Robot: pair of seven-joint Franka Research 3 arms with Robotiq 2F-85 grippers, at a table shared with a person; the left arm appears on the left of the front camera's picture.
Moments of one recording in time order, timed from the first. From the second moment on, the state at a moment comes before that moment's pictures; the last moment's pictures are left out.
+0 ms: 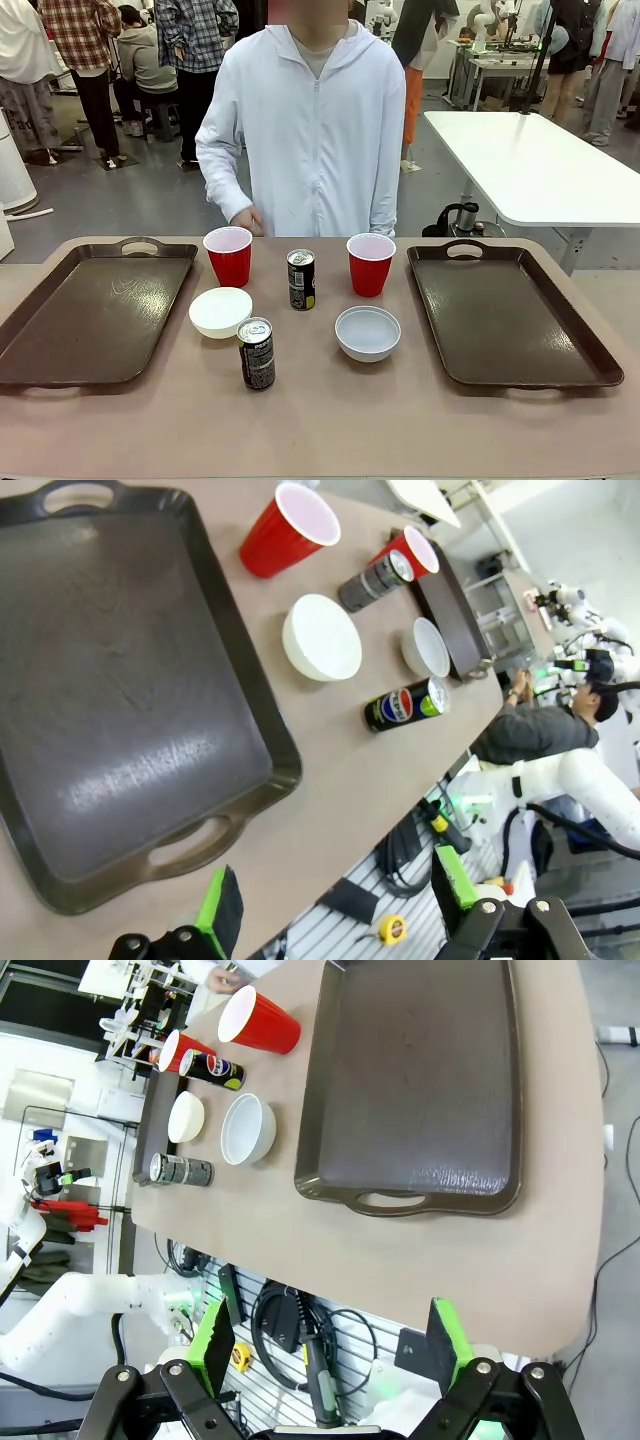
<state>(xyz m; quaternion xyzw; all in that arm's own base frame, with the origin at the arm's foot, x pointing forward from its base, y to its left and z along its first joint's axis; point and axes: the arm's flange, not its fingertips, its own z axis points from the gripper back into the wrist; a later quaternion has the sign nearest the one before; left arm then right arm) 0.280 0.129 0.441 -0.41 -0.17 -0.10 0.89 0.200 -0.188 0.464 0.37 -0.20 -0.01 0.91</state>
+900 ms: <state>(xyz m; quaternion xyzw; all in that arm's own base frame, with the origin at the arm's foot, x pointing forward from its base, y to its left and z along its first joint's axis) 0.280 0.129 0.441 -0.41 -0.17 -0.10 0.89 0.204 -0.183 0.467 0.36 -0.19 0.00 0.91</state>
